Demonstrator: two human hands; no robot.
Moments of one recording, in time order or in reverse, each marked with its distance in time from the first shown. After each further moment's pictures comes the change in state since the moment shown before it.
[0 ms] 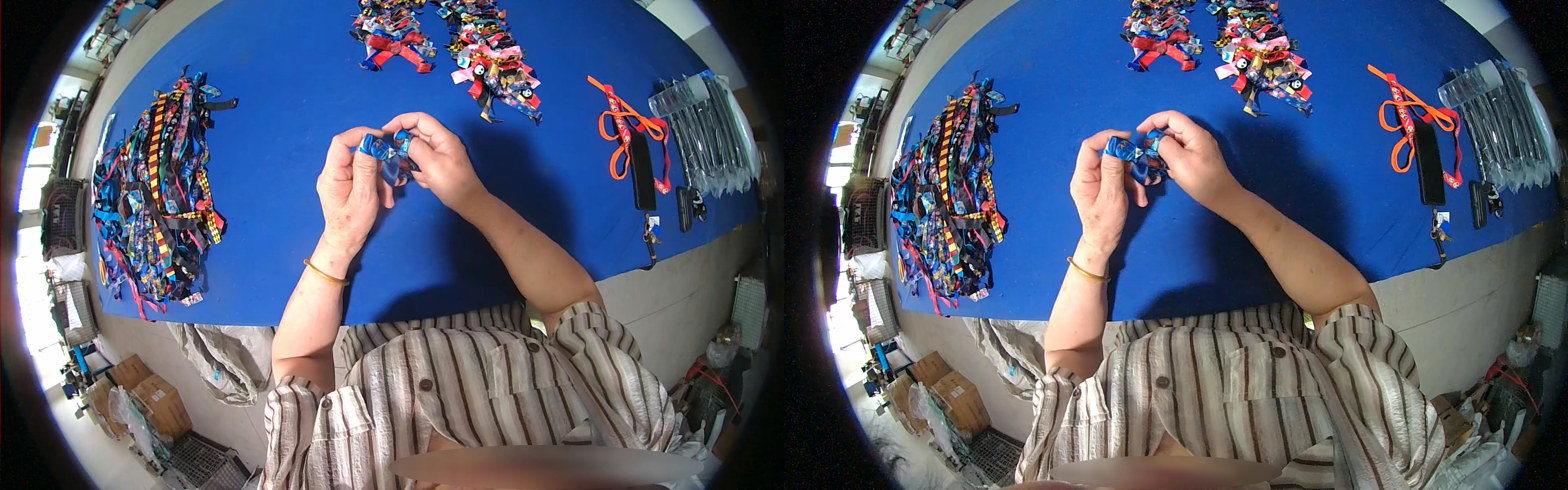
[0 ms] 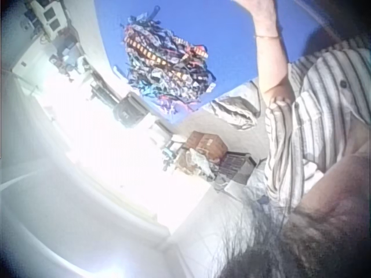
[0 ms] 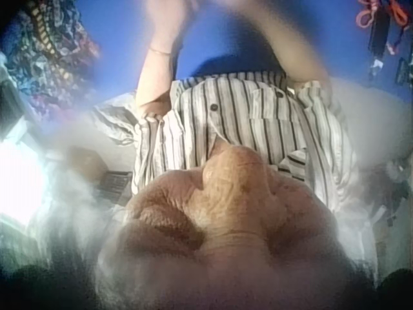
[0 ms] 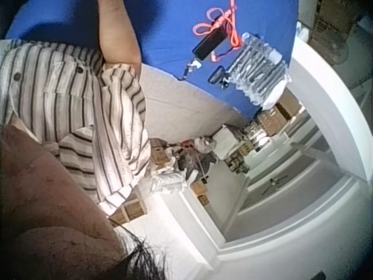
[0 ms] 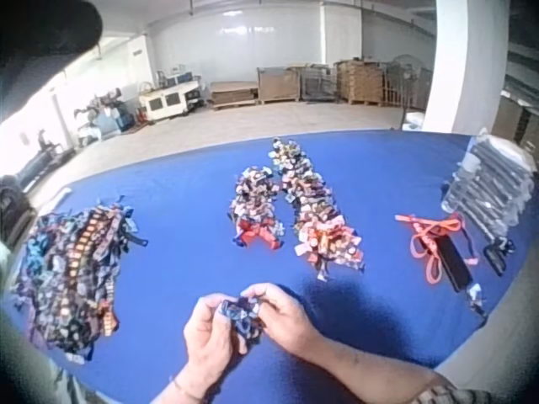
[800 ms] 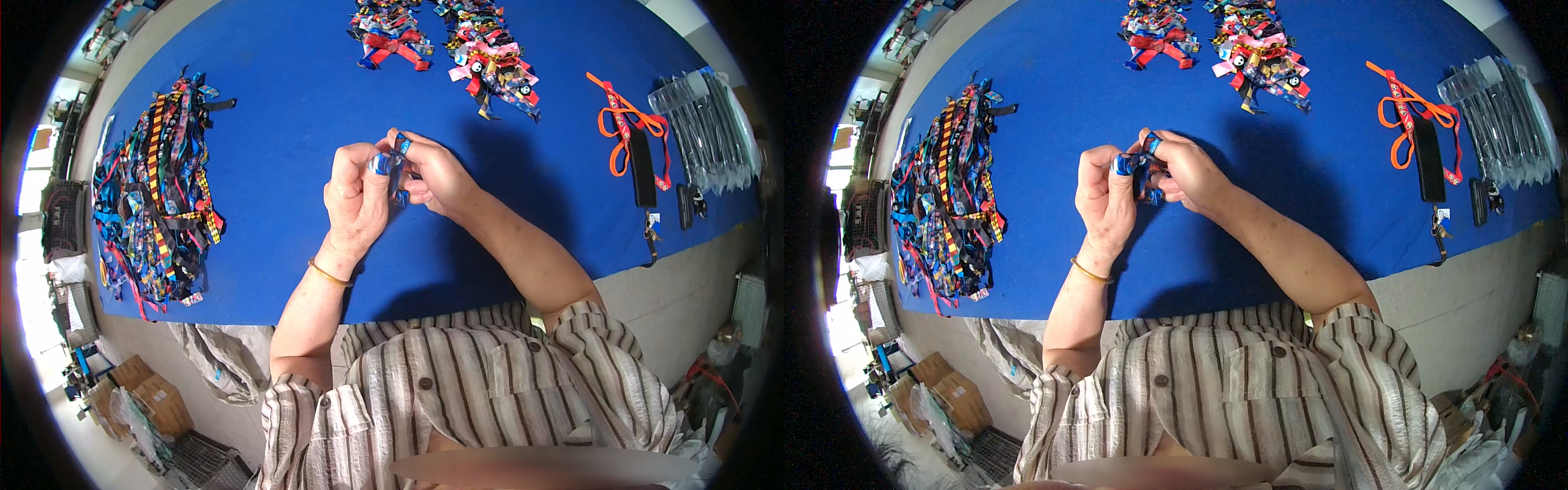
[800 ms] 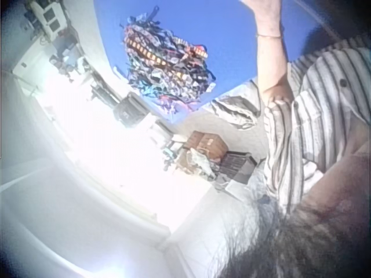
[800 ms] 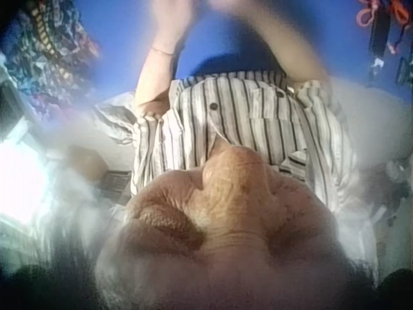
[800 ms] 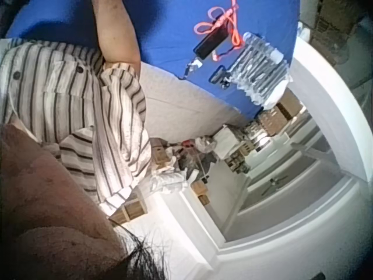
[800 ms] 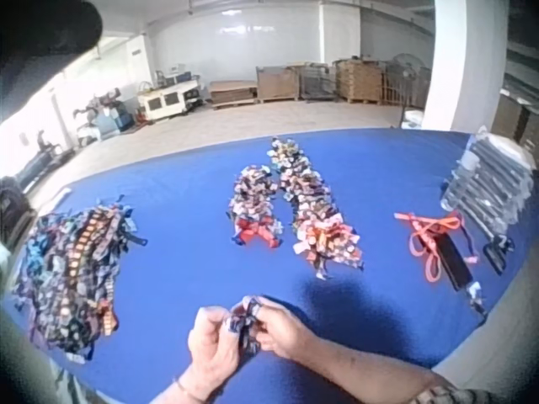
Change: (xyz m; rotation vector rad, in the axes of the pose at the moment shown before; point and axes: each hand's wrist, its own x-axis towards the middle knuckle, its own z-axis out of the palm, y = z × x) left_hand -0.004 -0.023 -0.005 0.258 0.007 0.291; right_hand 0.006 0.007 0.001 0.285 -0.120 0.423
